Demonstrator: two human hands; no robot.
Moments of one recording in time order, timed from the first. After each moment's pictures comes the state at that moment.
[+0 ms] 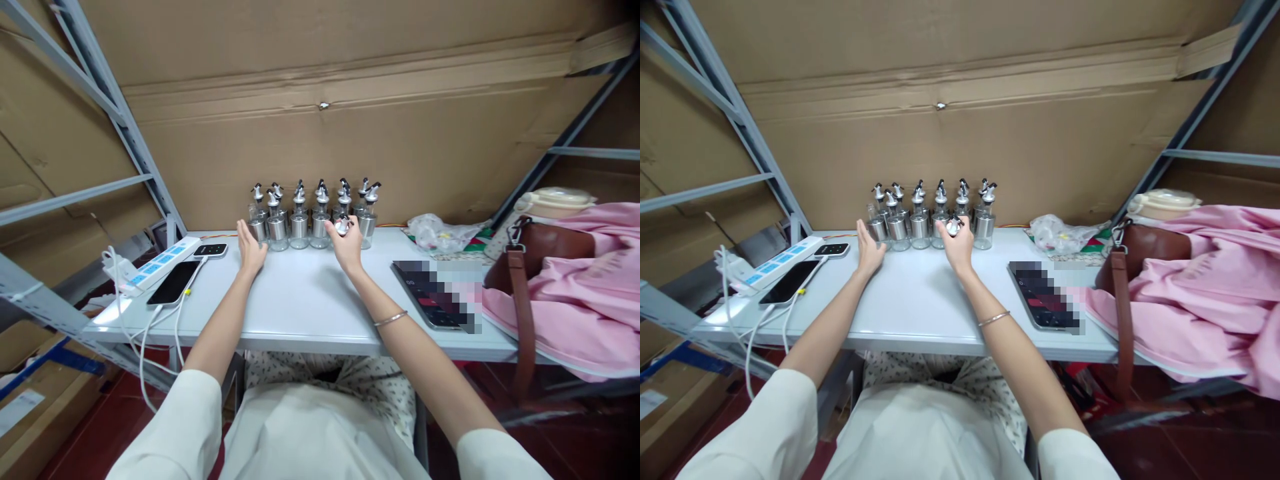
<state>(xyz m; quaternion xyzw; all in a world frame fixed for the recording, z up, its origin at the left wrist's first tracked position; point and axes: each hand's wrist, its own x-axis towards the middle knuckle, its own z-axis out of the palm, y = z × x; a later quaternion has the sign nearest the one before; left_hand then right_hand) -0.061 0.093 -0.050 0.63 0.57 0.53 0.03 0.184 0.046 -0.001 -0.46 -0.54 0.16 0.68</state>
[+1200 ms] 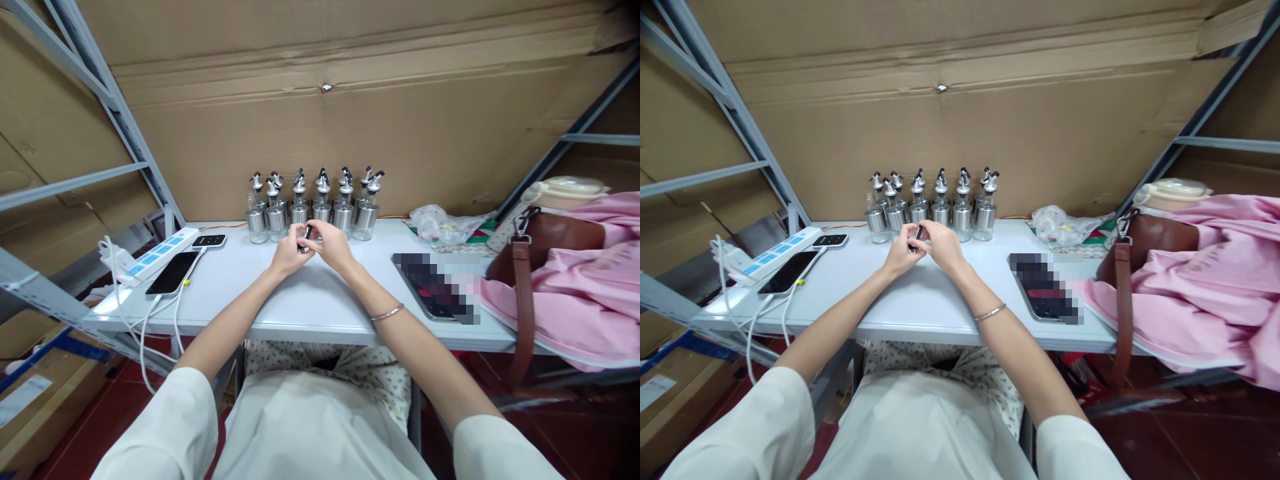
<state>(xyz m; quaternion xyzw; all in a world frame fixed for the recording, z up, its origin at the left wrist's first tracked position) 0.029 0.029 -0.025 0.76 0.44 0.45 0.14 0.172 0.034 -0.008 -0.39 -0.80 0.02 0.45</state>
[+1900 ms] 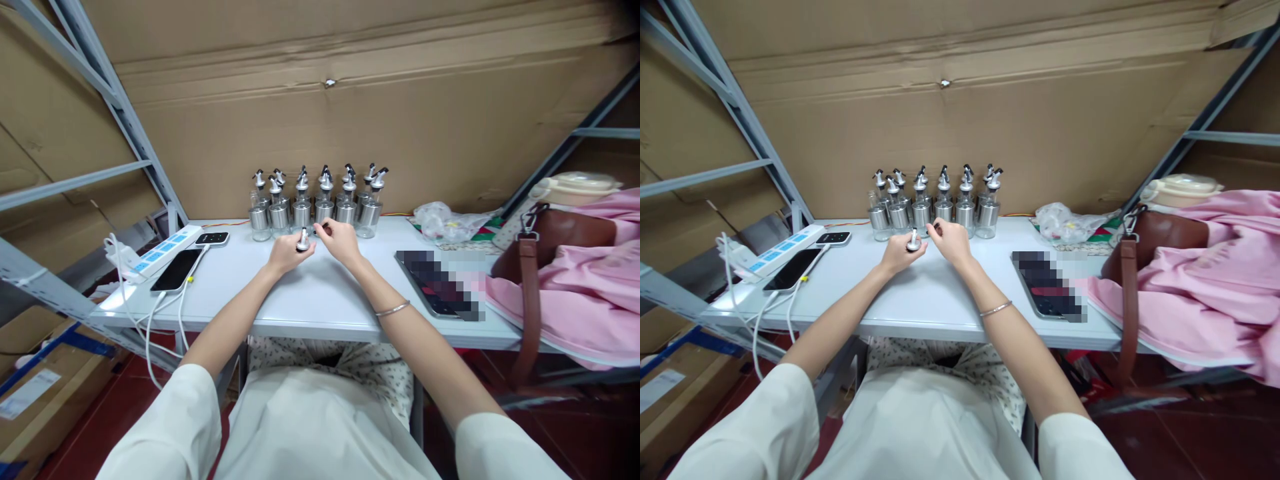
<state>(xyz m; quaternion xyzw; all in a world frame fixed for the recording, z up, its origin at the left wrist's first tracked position) 0.021 0.022 -0.020 0.79 0.46 0.40 0.04 0.178 0.043 -0.012 -0.47 -0.75 0.01 0.47</state>
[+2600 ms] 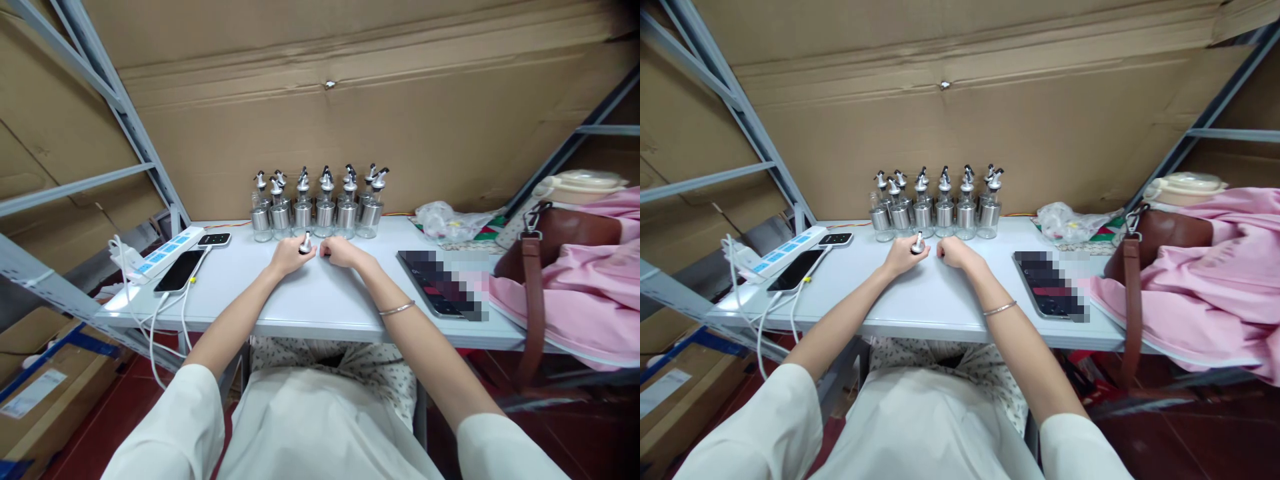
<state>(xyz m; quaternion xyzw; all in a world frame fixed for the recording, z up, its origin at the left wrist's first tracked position) 0.017 0.032 -0.032 0.81 0.46 0.35 0.01 0.194 0.049 -0.016 -0.48 -0.87 0.09 0.10</state>
